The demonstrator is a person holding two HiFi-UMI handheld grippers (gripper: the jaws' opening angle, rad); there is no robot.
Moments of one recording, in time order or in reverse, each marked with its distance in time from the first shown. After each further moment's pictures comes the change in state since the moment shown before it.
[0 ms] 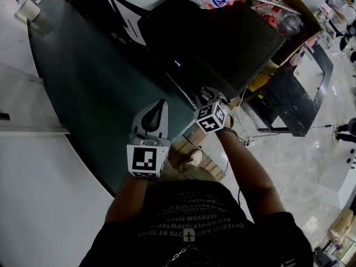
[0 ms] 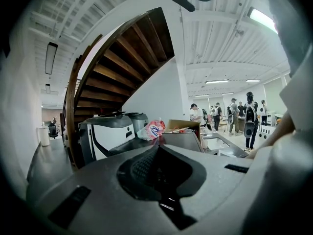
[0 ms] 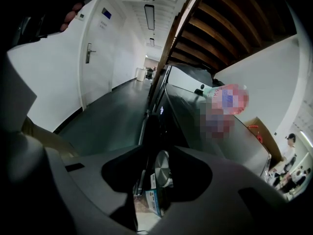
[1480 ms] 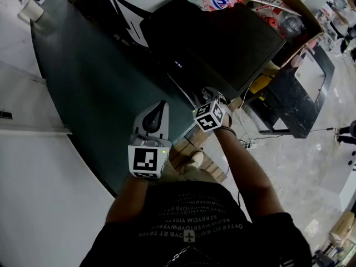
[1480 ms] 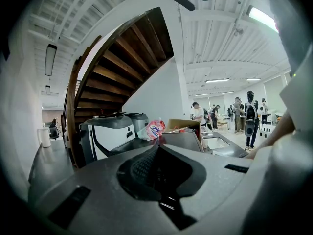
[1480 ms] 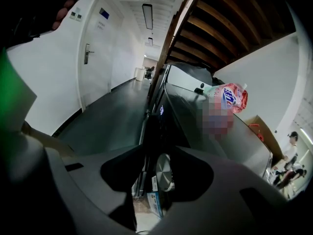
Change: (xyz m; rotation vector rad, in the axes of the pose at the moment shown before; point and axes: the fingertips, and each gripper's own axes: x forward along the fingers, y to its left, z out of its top) left arm -0.008 -0.005 0.002 0.011 0.001 0.009; right arm 0.005 0.003 0.003 0.016 0.006 0.001
